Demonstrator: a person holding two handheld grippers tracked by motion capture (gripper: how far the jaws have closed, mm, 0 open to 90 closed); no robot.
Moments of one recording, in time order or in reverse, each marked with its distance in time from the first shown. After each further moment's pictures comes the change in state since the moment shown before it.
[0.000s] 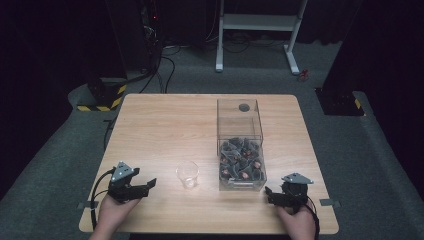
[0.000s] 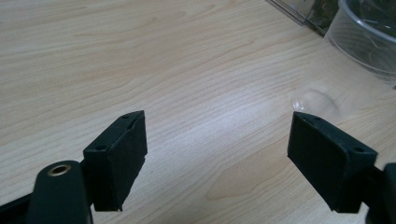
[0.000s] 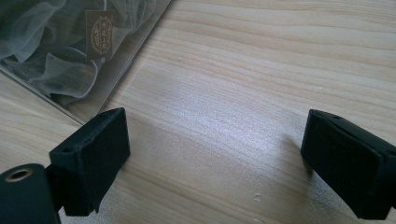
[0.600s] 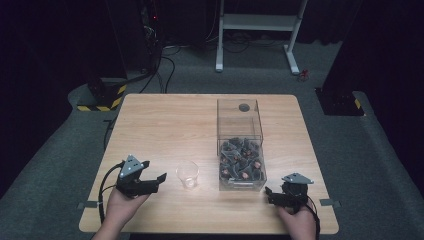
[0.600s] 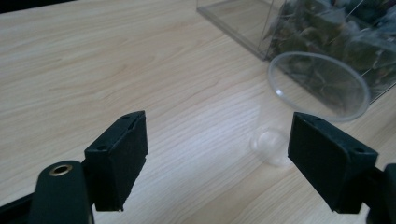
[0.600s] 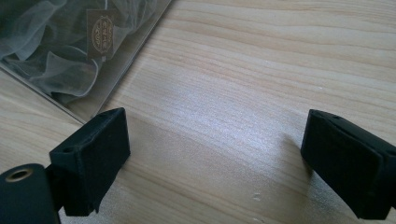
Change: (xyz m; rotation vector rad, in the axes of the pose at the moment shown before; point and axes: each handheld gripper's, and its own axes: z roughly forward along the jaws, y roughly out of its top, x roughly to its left) left arm -0.031 0.039 -0.003 -0.060 -0.045 0.058; right arm -0.001 0.000 0.000 -0.001 0.004 -0.004
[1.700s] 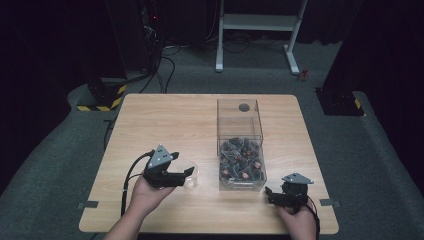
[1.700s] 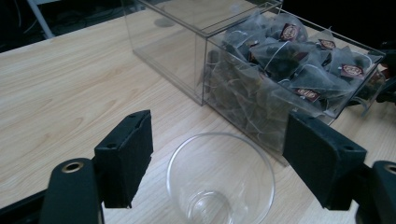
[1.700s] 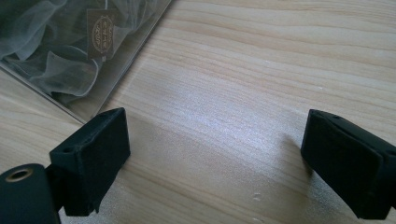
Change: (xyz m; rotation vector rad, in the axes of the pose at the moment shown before) left arm -0.049 0.052 0.034 -0.029 -0.138 0.103; right arm 0.000 0.000 0.000 -0.001 0.001 -0.001
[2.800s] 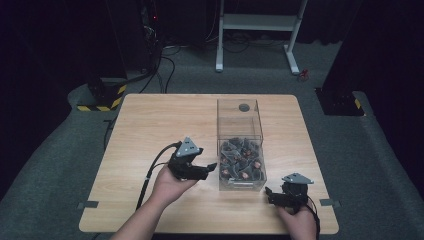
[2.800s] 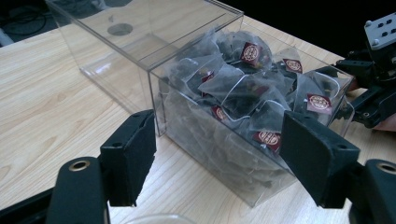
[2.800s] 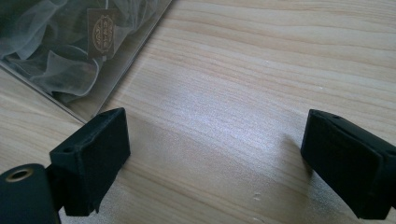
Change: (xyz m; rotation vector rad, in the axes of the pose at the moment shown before) left arm -0.026 0.038 0.047 0.041 -0.100 0.031; right arm 0.000 0.000 0.000 0.000 0.001 0.001
